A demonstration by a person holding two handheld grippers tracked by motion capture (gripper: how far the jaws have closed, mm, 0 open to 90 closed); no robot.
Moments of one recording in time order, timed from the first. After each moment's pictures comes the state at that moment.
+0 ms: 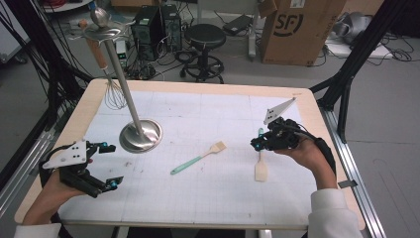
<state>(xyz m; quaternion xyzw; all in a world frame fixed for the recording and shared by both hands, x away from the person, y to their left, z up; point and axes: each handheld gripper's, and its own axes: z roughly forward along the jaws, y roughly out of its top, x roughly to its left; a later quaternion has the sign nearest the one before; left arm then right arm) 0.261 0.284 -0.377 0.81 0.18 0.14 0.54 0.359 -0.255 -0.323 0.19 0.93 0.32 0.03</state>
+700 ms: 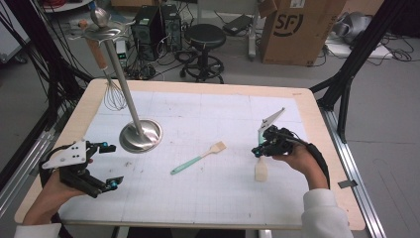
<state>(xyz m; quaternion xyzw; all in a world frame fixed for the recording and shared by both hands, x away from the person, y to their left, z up) 0.261 0.284 -0.376 0.81 0.18 0.13 0.55 0.372 -0.258 -0.374 0.22 0.94 0.26 0.02</state>
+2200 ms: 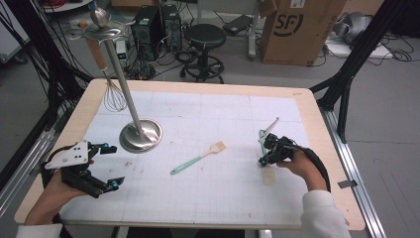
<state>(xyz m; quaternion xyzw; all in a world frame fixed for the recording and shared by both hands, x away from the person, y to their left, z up) 0.261 0.283 -0.381 0.81 0.19 0.13 0.54 0.376 -0.273 -0.414 0.25 0.95 0.17 0.00</state>
